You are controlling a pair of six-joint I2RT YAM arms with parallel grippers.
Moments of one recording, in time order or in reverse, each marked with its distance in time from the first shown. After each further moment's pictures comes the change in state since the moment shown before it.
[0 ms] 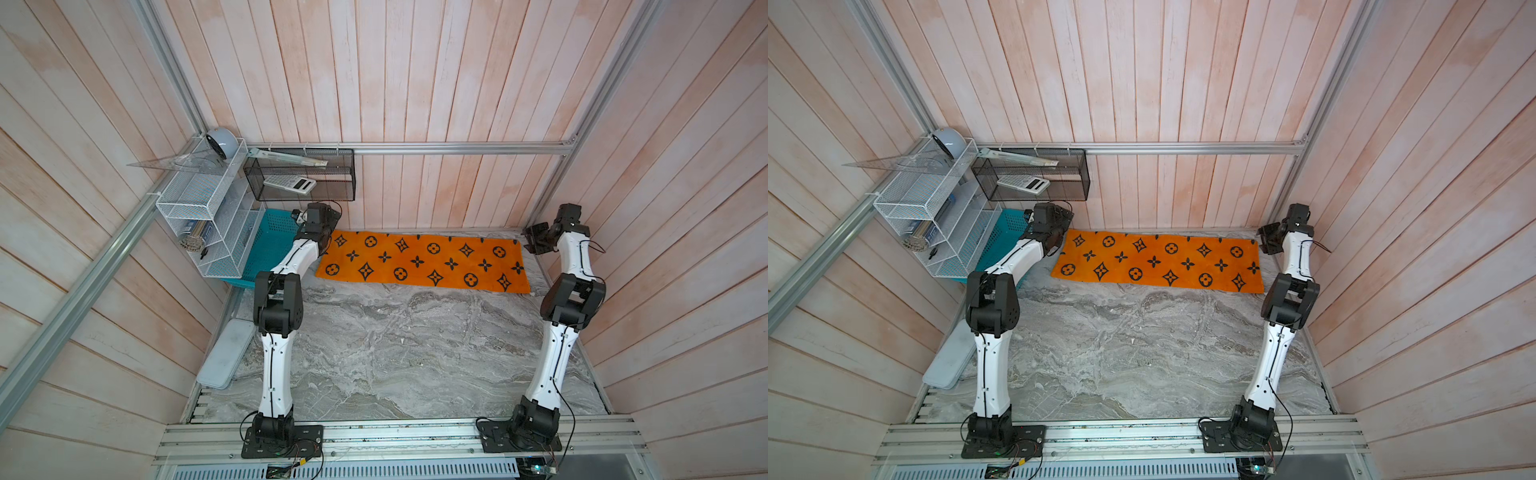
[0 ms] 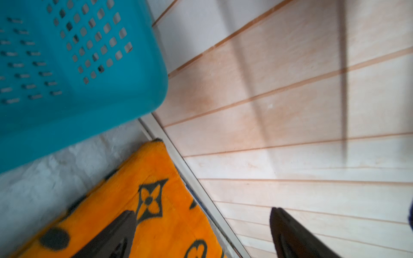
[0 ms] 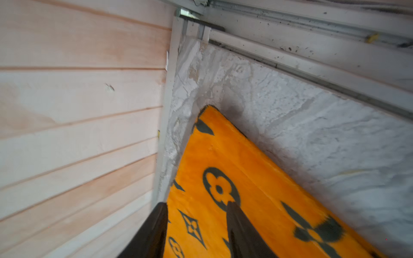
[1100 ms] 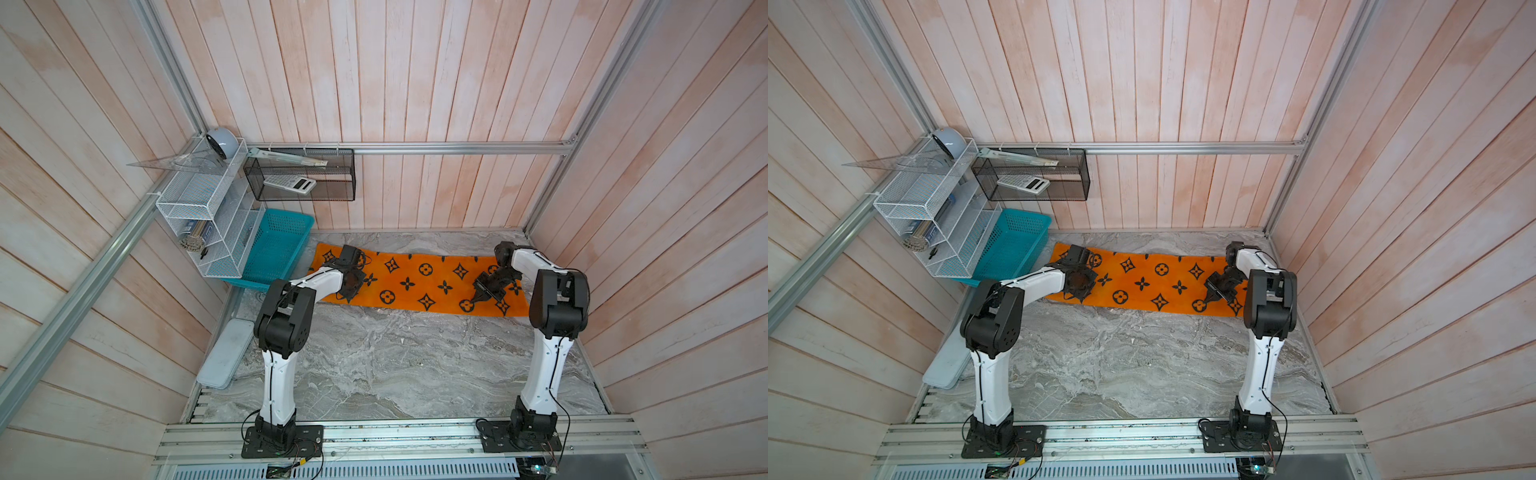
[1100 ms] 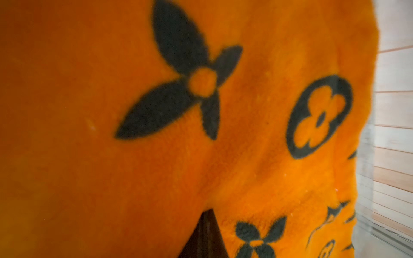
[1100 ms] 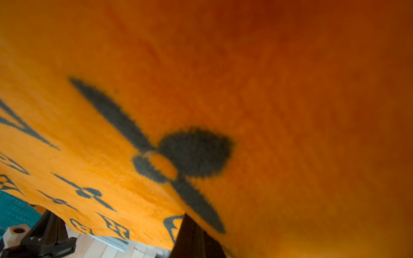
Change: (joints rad) left arm -0.182 -0.226 -0.521 -0.282 0.045 -0.119; right arm 0.305 -0.389 -0.895 -0.200 -0.049 -0.345
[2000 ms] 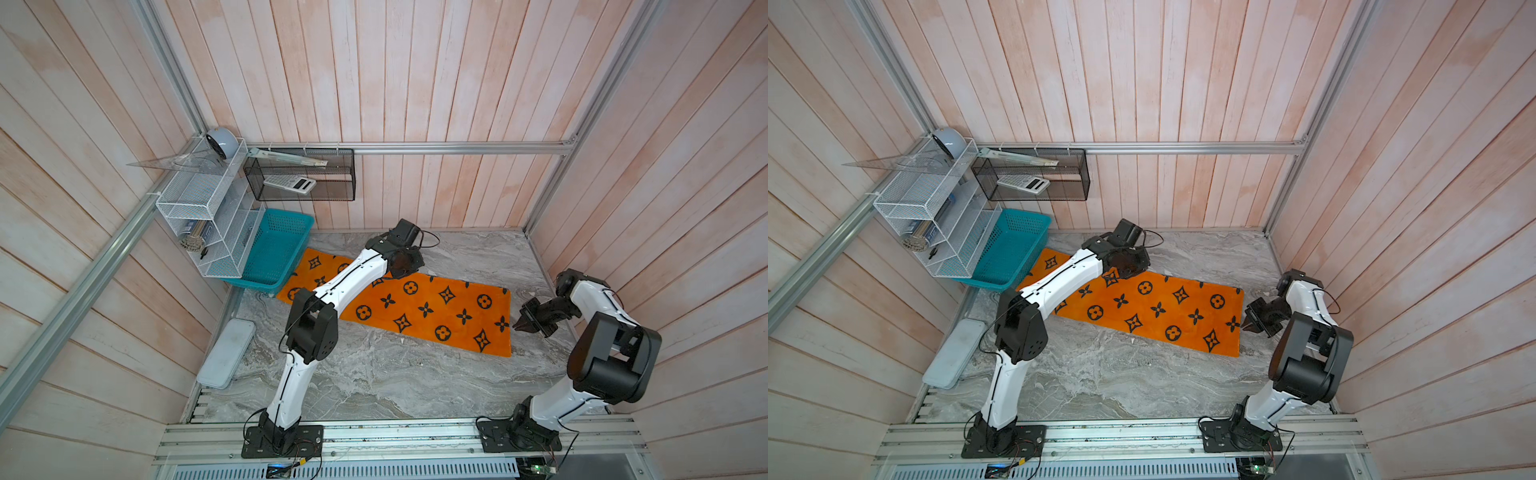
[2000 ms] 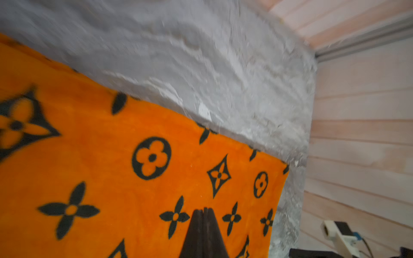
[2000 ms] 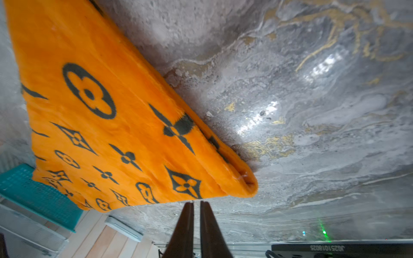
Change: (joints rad) left arm -0.354 0.230 0.718 -0.394 0.193 0.370; right arm -0.366 -0.504 -0.409 -0.074 0.053 -0.111
